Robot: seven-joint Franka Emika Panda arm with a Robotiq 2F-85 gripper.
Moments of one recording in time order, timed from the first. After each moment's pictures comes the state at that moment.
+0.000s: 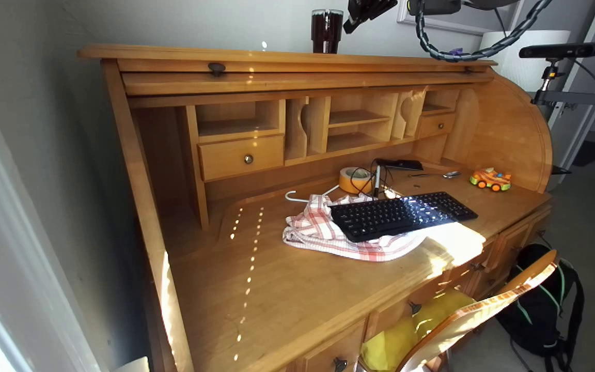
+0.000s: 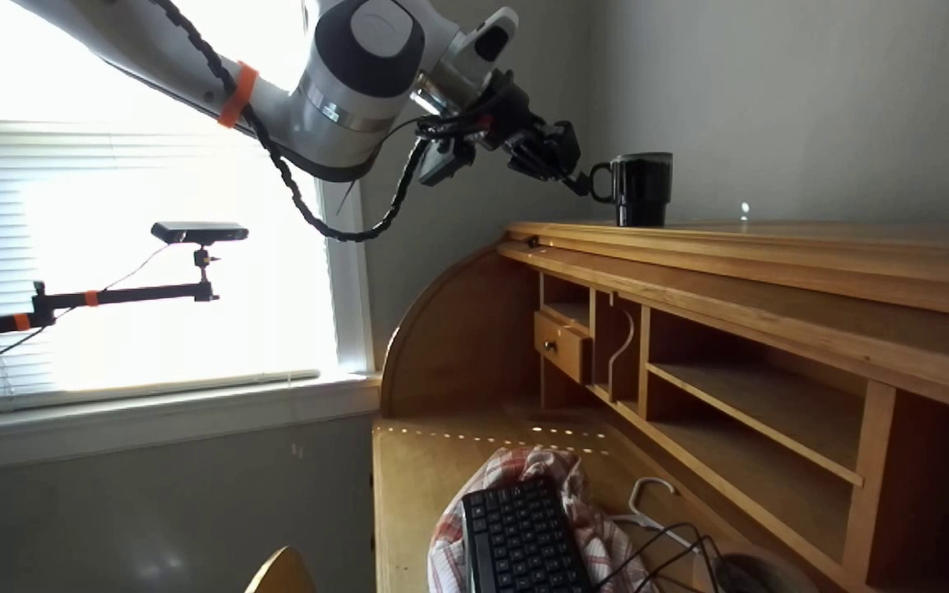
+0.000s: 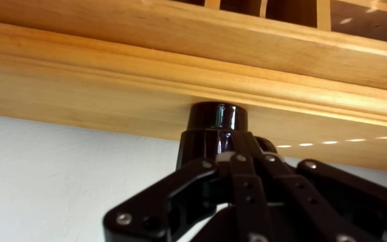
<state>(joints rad) -0.14 0.14 -0.03 -1.78 -0.50 2.84 0.43</state>
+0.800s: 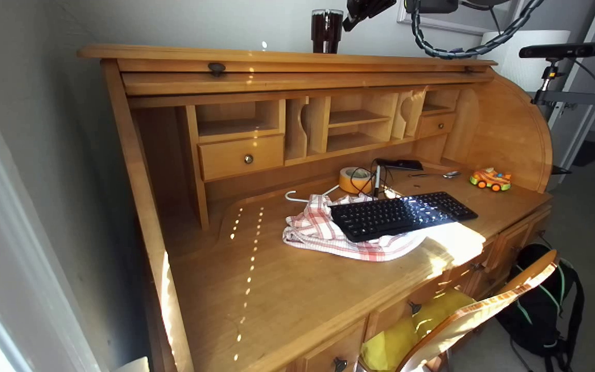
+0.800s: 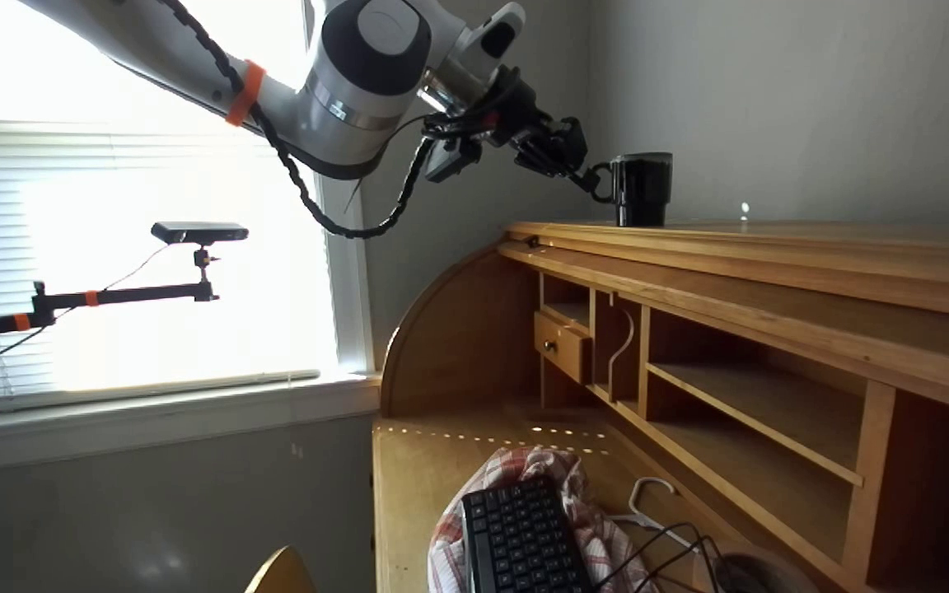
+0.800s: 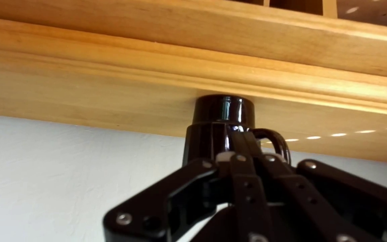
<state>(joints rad) -0.14 0.16 -0.04 -1.74 -0.49 2.84 0.44</state>
